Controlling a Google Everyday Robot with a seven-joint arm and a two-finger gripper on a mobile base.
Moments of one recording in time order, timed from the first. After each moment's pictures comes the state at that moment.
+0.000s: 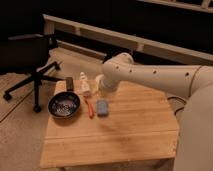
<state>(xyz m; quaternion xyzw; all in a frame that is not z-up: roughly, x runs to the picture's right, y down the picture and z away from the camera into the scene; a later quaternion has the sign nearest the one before) 0.009 0.036 0.781 -0.24 0.08 0.72 0.64</state>
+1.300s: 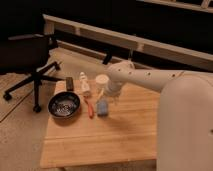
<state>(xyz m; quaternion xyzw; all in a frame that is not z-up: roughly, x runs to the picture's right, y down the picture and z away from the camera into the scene) 0.001 0.084 0.856 -0.32 0.16 0.74 0.57</state>
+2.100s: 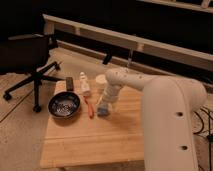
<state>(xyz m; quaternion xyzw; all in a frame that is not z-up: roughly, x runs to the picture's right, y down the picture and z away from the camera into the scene) 0.004 0.123 0.901 -0.35 0.23 0.71 0.57</state>
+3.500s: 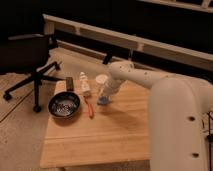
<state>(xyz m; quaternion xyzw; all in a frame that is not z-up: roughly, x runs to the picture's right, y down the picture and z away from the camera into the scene) 0.008 0.016 0.859 -0.29 0.07 0.75 0.60</state>
